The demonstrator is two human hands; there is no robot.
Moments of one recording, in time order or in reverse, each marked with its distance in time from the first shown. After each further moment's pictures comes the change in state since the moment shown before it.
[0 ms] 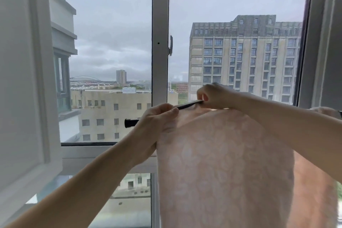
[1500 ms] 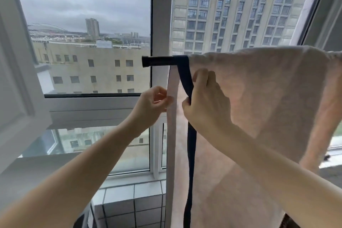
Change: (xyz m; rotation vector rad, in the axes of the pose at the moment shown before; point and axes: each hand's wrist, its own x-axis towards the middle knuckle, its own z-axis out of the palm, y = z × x) left_hand 0.023 -0.136 -0.089 0.333 -0.028 0.099; right_hand -0.077 -0.171 0.122 0.014 0.470 0.391
